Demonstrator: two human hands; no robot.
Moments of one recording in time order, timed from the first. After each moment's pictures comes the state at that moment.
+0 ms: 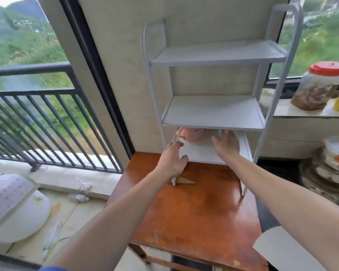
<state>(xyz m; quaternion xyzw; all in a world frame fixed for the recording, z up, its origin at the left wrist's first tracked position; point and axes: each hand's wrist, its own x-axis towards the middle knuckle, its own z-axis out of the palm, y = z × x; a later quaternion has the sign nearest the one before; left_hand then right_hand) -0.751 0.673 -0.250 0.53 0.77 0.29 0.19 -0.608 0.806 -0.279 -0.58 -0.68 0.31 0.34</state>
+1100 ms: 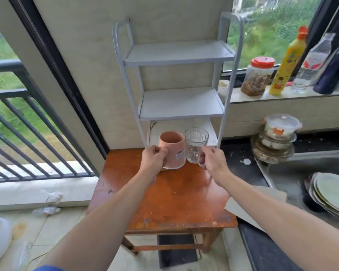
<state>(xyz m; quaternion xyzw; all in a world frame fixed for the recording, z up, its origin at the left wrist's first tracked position) -0.736 0.629 -0.249 0.36 0.70 0.47 0.39 -0.551 0.671 -0.271 -0.58 -0.50 0.50 0.41</state>
